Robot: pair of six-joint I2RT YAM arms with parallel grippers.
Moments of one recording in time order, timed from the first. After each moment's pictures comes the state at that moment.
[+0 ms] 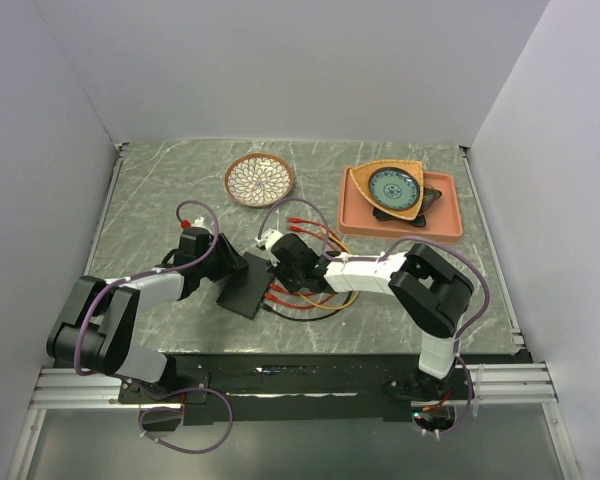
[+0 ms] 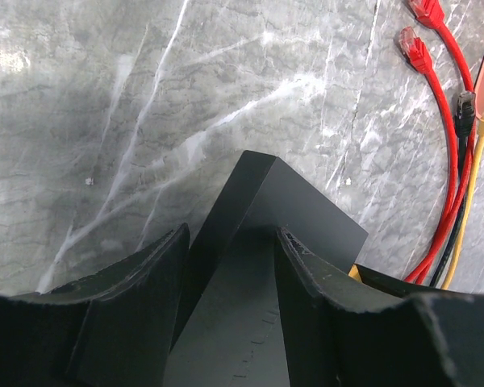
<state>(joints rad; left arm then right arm) -0.29 1.44 0.51 0.21 0.16 -0.75 0.93 1.83 1.04 -0.09 0.09 0.06</state>
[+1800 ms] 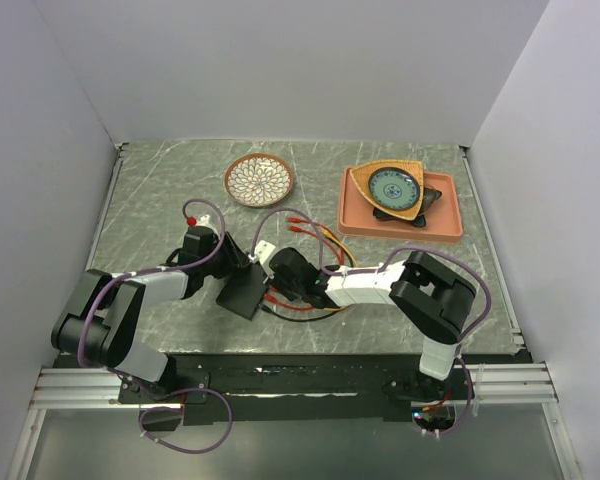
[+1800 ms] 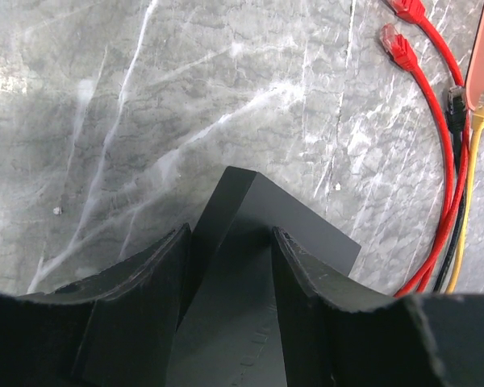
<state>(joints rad) -0.32 1.48 0.52 0.29 0.16 -0.71 1.01 1.80 0.95 0.06 0.19 -0.07</state>
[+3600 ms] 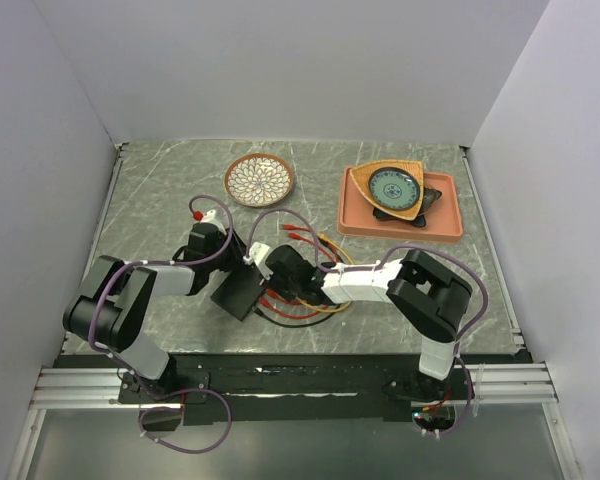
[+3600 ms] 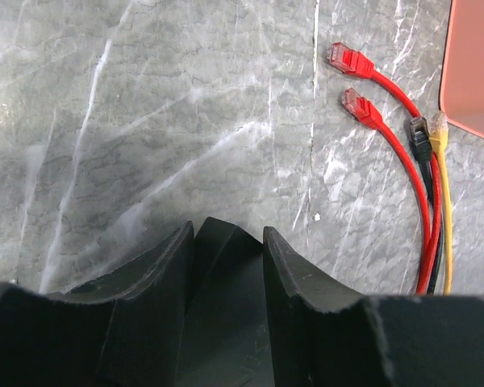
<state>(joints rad) -0.35 1.59 0.54 0.43 0.18 -0.70 1.01 1.82 1.00 0.02 0.12 -0.11</state>
